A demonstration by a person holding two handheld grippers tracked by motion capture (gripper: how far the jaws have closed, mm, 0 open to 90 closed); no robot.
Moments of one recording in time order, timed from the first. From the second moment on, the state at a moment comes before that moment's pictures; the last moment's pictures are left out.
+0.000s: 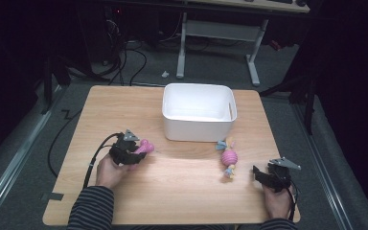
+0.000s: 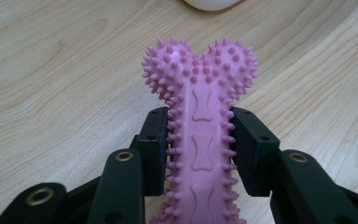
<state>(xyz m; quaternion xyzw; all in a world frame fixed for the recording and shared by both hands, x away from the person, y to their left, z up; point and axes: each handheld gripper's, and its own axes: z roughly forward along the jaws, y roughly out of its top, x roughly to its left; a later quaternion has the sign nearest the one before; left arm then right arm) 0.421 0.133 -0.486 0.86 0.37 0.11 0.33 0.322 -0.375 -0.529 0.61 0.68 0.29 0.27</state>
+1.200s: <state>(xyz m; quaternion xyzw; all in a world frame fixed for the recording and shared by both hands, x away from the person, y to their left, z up) 0.418 0.136 -0.386 0.85 0.33 0.10 0.41 0.322 -0.375 -0.529 0.61 0.68 0.29 0.27</state>
